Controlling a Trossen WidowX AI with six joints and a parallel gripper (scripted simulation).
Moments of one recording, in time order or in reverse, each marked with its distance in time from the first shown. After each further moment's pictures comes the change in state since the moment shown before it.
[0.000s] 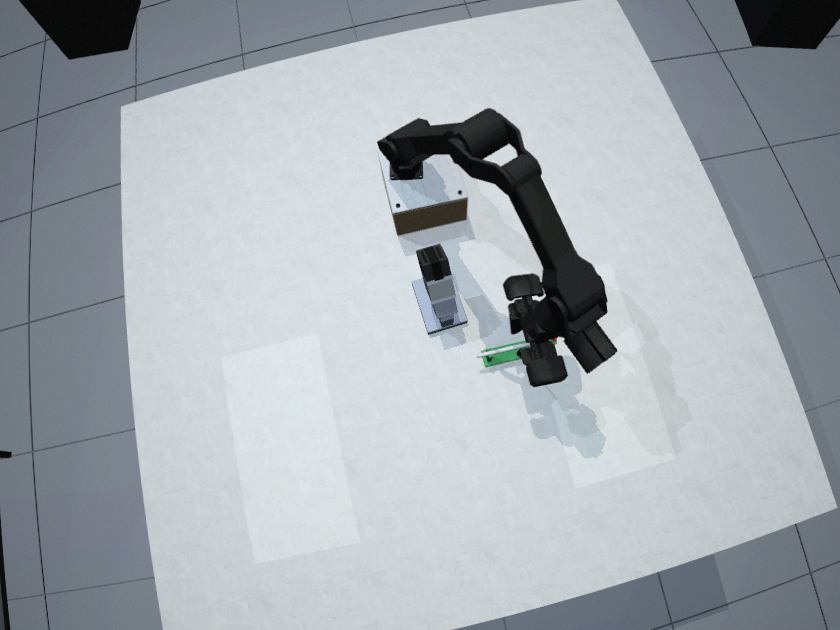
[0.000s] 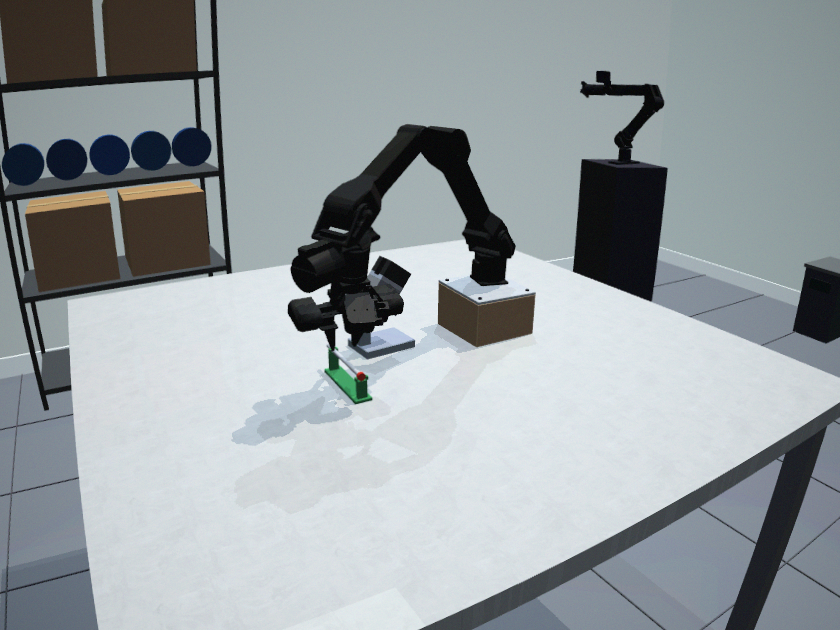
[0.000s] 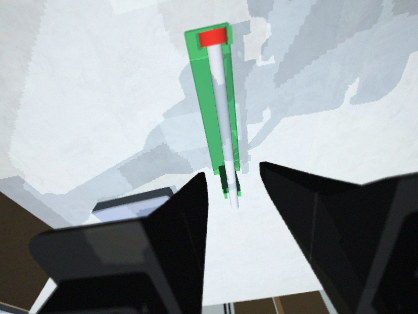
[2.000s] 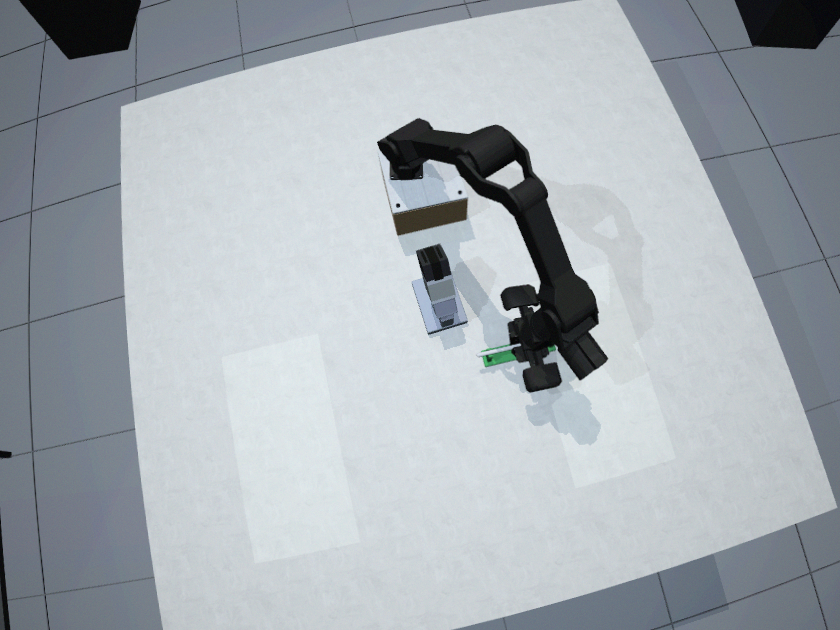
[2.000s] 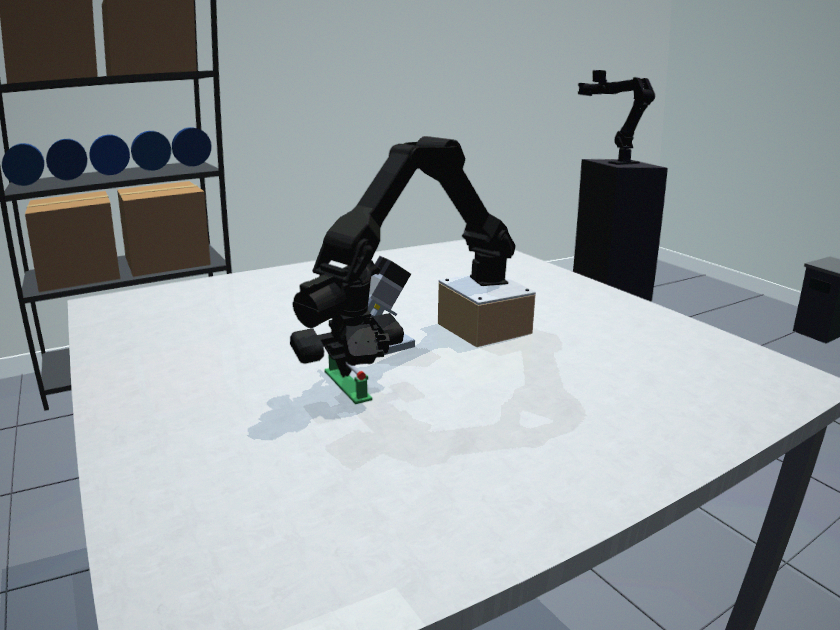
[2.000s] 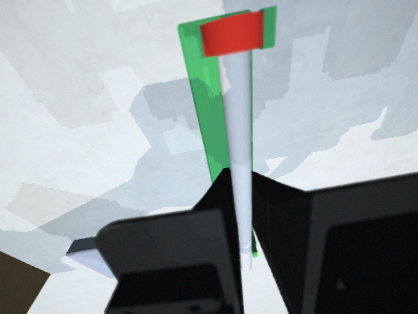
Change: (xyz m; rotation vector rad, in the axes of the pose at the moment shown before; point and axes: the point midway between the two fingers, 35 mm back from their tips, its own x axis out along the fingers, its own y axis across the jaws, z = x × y) arm 0.052 0.001 0.015 -0.008 0.001 0.007
